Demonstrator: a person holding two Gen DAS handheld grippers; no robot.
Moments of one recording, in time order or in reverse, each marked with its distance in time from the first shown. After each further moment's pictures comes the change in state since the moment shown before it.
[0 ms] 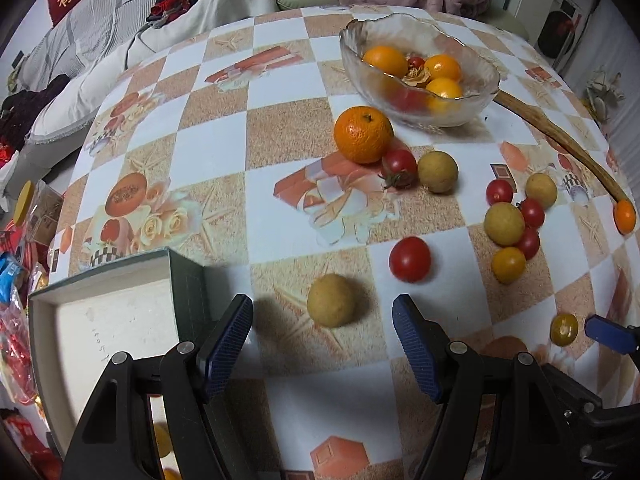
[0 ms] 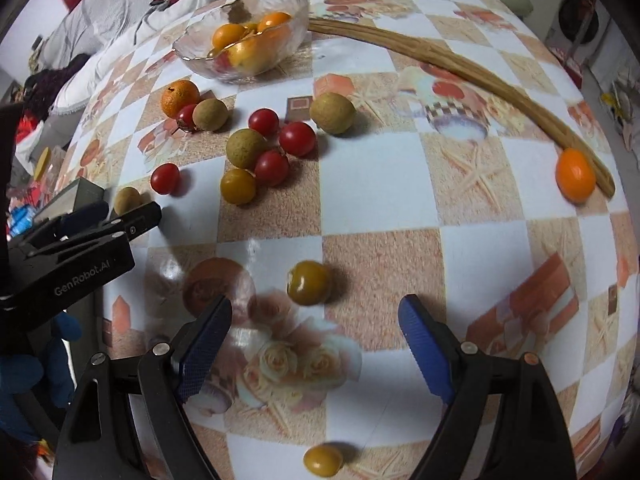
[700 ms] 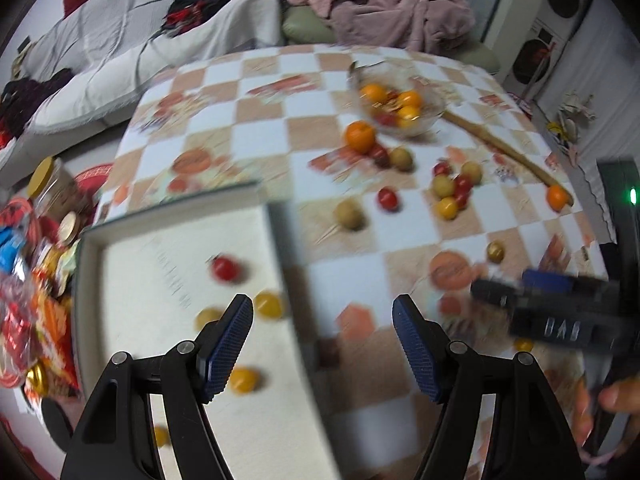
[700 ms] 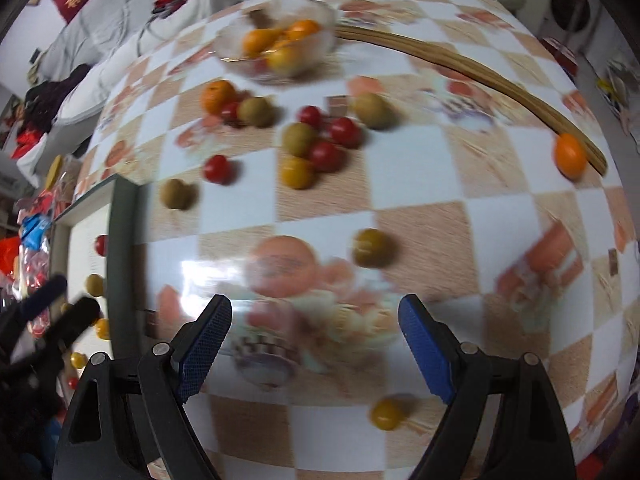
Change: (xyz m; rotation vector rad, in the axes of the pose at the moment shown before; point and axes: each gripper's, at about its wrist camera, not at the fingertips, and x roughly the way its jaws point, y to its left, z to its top) left arm -0.095 0.037 -0.060 -0.023 -0.087 -0.112; right arm -0.023 0.021 -0.017 0.077 -0.001 0.031
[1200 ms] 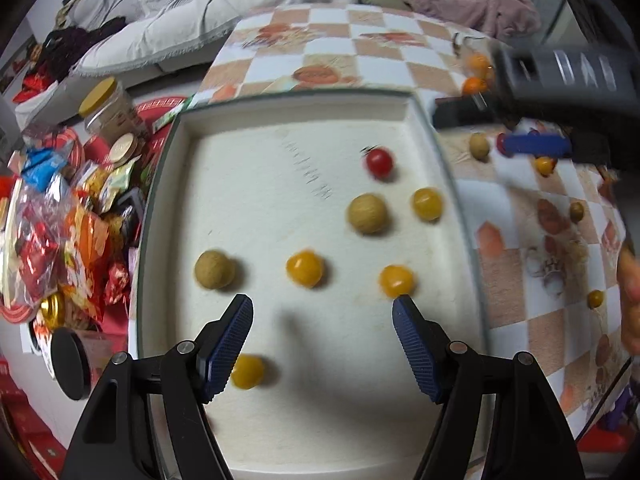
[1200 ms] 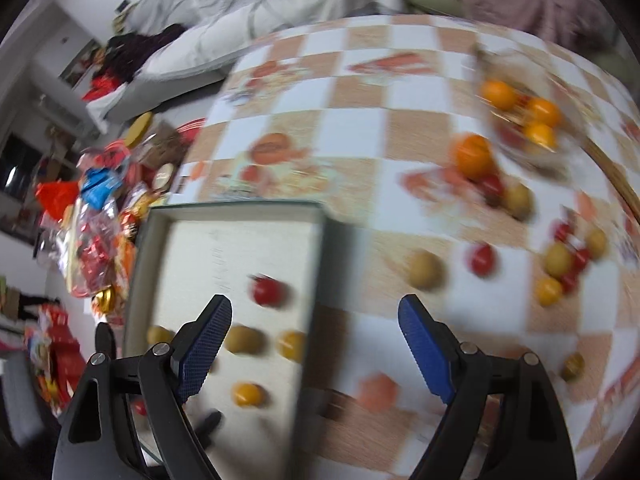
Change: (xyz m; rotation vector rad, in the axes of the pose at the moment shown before) left arm -0.002 0.088 -0.069 -0.133 0.078 0.121; right arm 0.017 0.161 0.034 -0.248 -0.011 0.194
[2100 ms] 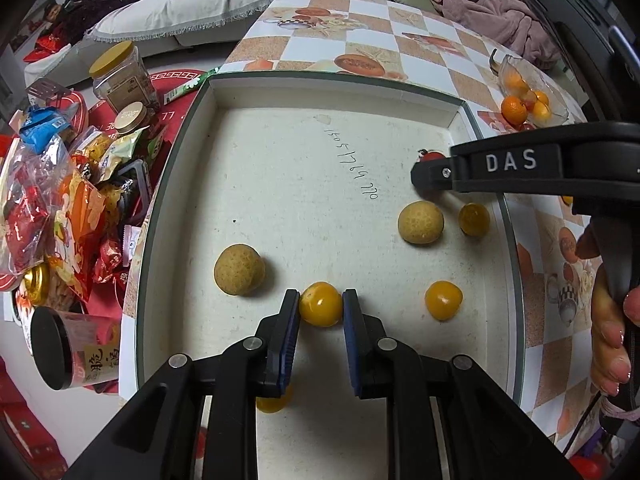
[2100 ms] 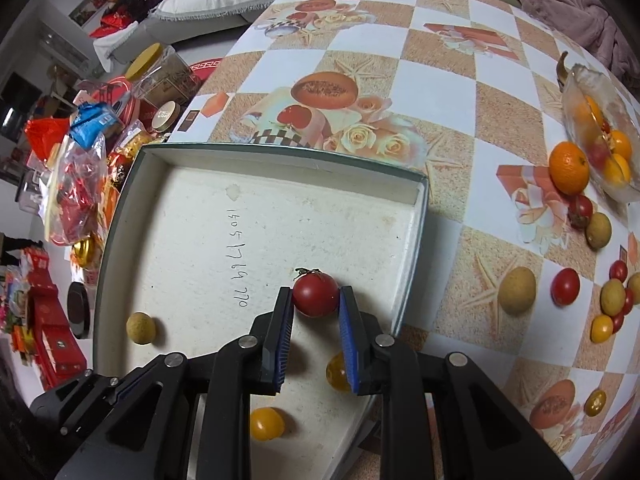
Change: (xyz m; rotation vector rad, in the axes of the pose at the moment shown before) left arm 0.024 0.038 -0.003 -0.125 0.029 -0.025; right arm 0.070 0.061 0.008 -0.180 0.144 -0.042
